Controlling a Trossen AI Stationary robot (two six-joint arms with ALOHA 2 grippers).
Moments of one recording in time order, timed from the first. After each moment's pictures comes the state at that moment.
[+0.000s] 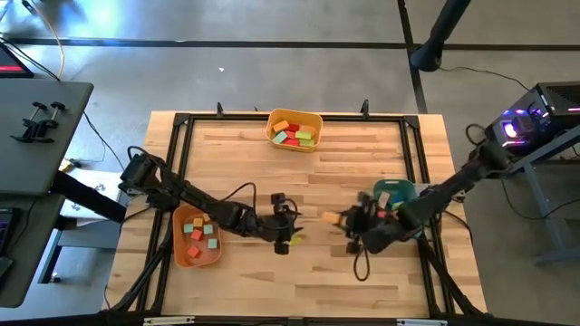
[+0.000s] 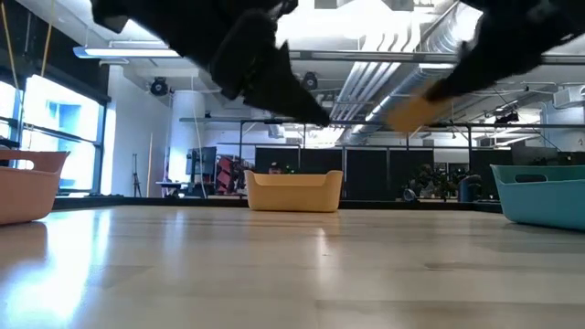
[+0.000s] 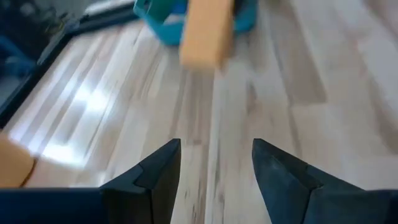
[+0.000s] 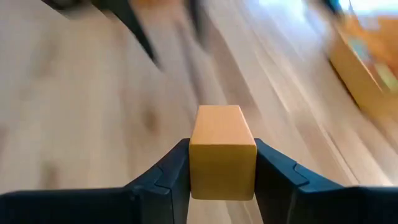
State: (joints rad) left arm -0.35 1.80 1.00 0.21 -0.53 0.01; right arm 0.57 1.35 0.72 -0.15 0.69 0.41
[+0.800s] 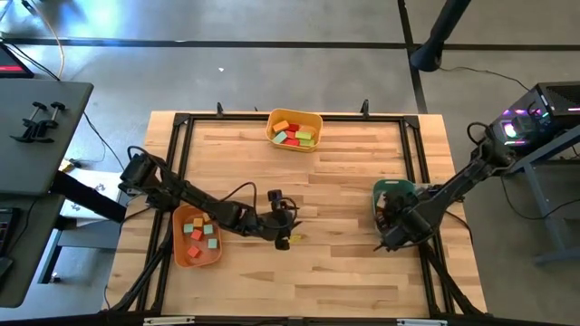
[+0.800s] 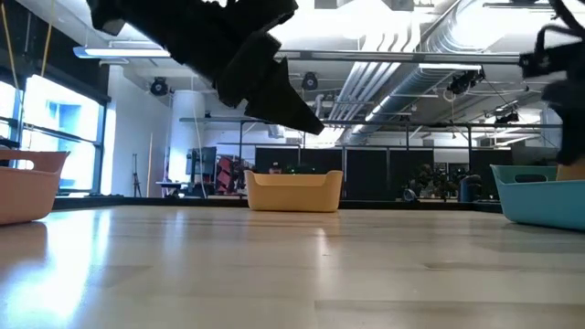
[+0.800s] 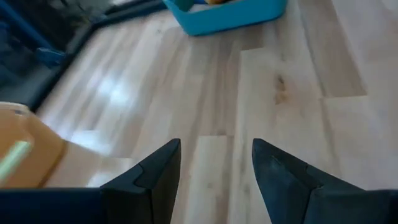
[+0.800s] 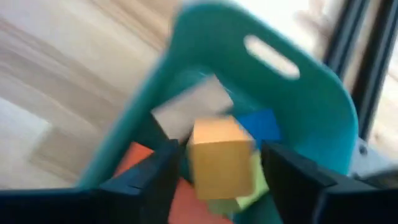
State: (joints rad) left arm -0.35 1.80 0.99 0.16 -0.60 -0.02; right arm 0.68 1.31 0.76 -1.37 0.41 1.75
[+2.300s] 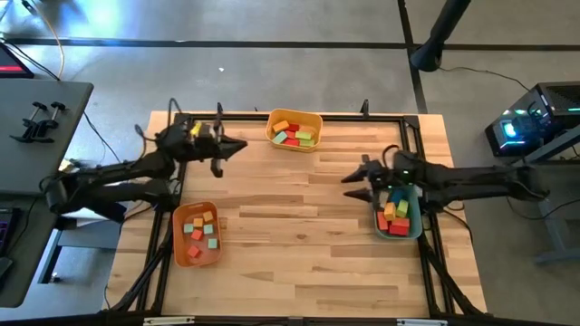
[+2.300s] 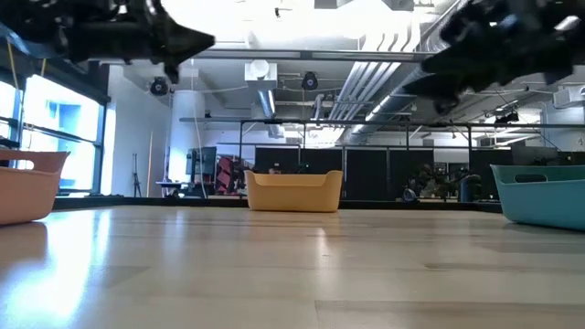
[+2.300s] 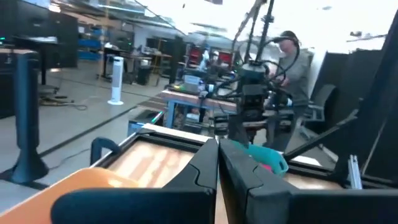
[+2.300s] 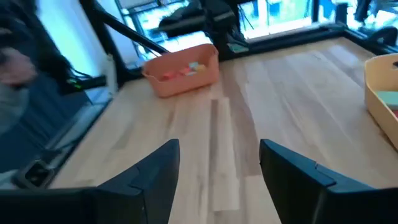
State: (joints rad) left arm 0.51 0.85 0.38 0.58 0.38 -0.18; right arm -0.18 0.83 0.33 0.24 -0.30 0.15
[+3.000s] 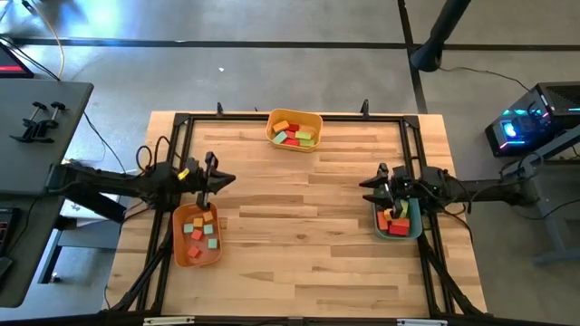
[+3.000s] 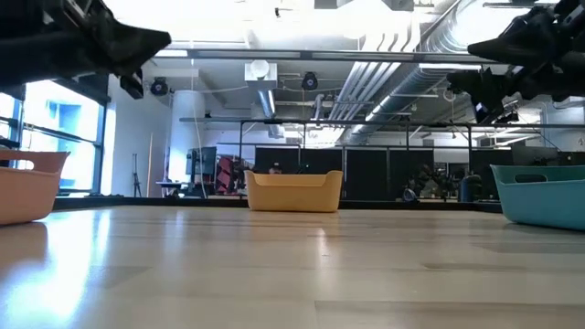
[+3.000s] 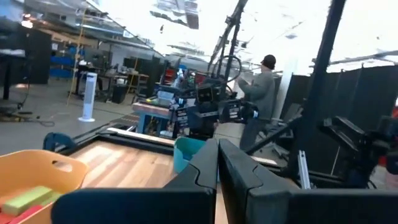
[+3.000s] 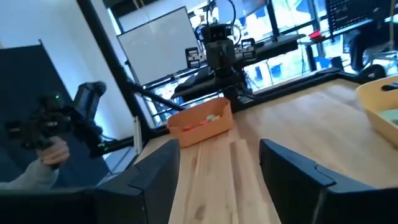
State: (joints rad) left arm 0.06 0.54 0.01 0.76 0.00 -0.20; right arm -0.03 0.25 0.01 0.31 -0.11 0.35
